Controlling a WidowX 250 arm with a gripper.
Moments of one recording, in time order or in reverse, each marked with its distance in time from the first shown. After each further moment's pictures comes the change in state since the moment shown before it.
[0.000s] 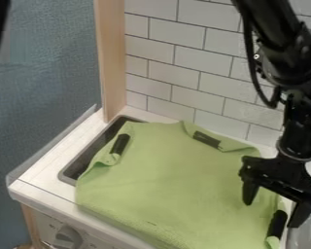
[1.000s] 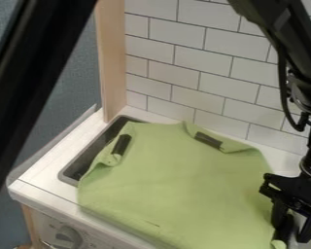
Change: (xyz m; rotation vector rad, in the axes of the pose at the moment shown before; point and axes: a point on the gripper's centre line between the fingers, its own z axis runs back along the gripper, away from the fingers) arm 0.007 -0.021 -0.025 0.020 0.046 -0.043
